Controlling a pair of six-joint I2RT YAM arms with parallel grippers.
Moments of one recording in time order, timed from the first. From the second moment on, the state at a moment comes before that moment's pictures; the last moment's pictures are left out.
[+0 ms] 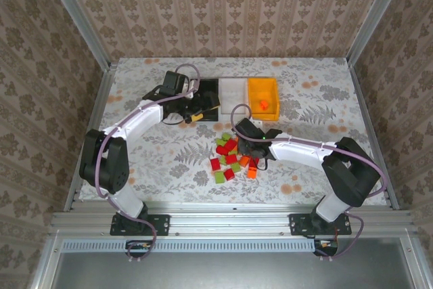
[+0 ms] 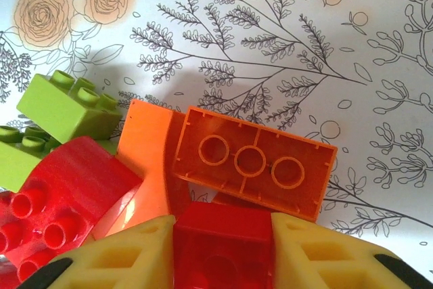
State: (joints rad) left arm -0.44 1.67 1.25 -0.44 0.58 -0.70; right arm 0.75 1.60 0.92 -0.41 0.27 0.80
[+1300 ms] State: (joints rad) left arm -0.27 1.67 1.25 -0.44 0.58 -0.70; right arm 0.55 2.15 1.72 -0.49 0.28 0.38
